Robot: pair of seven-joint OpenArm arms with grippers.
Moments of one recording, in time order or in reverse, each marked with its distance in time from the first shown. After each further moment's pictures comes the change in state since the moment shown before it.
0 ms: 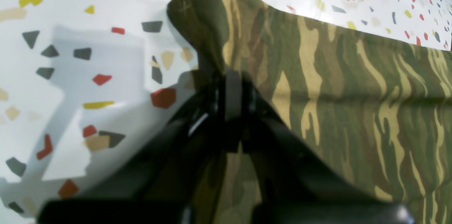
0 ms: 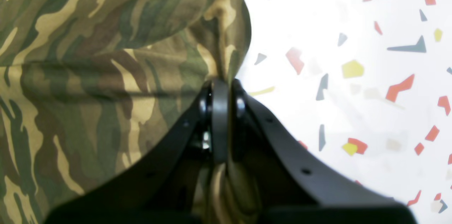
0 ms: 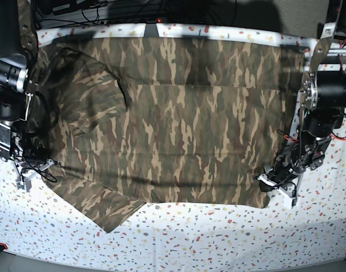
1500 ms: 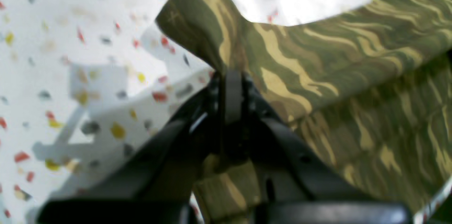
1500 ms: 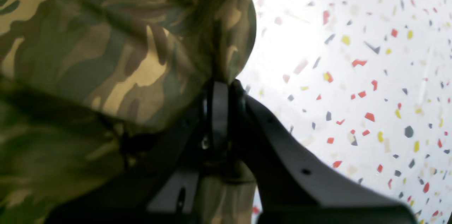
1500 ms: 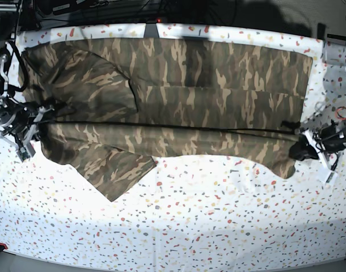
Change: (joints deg) left arm 35.4 -23.5 0.5 68.7 -31.2 -4.3 42.0; right arm -39.6 8.6 1.2 60.4 11.0 12.5 -10.4
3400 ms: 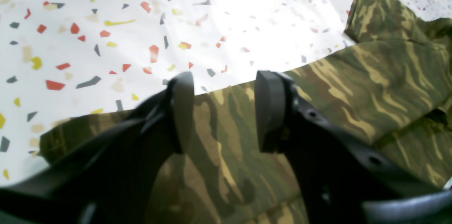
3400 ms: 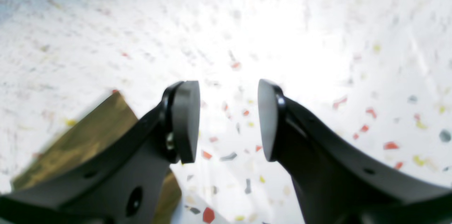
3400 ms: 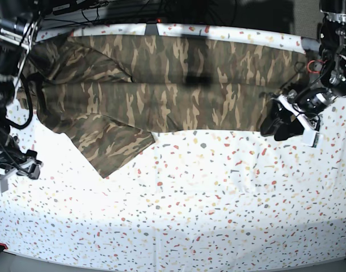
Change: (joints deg) left arm 17.1 12.6 -8.4 12.6 9.1 0.2 -16.1; right arm 21.3 -7.1 4.8 -19.7 9.9 -3.4 -2.6
